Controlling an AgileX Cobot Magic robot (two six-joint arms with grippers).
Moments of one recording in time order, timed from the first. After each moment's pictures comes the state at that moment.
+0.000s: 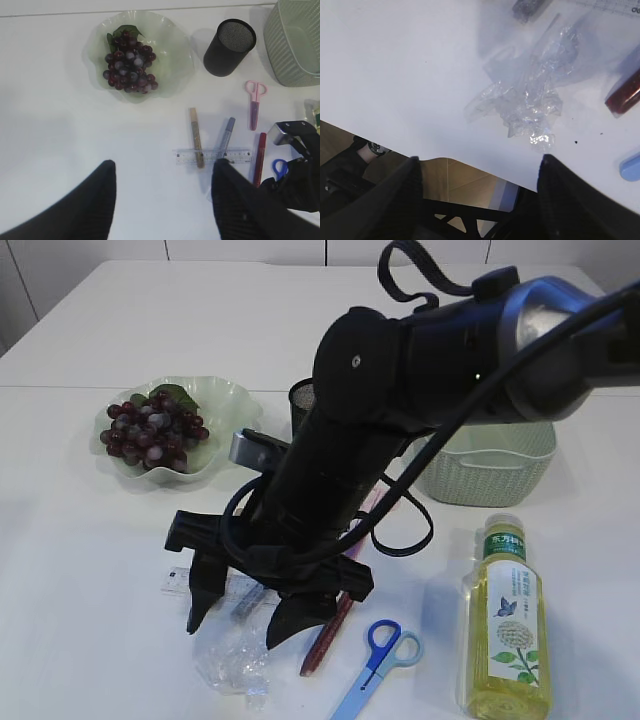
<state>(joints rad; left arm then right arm) -0.17 1.15 -1.50 -0.13 1.27 -0.05 0.73 1.92 -1.36 0.59 0.90 0.34</state>
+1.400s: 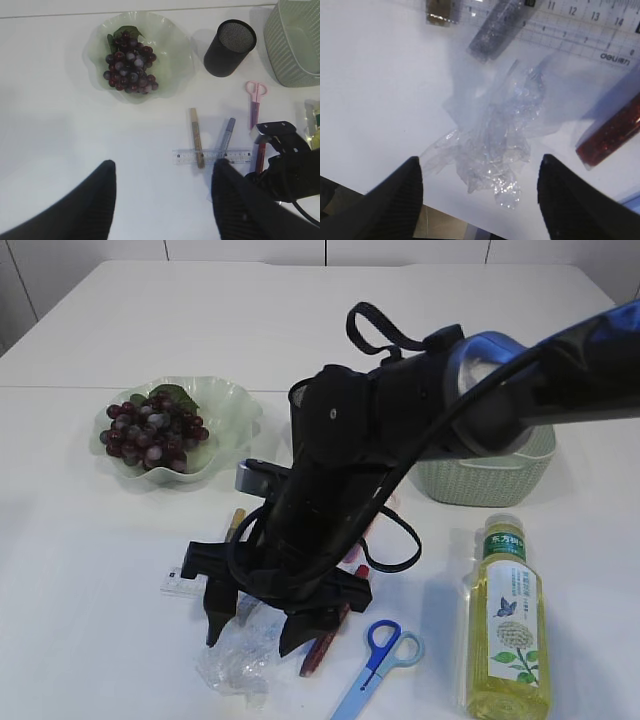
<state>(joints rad) -0.17 1.15 -1.50 -0.13 1.27 -0.05 0.73 2.02 -1.36 0.53 0.83 0.34</state>
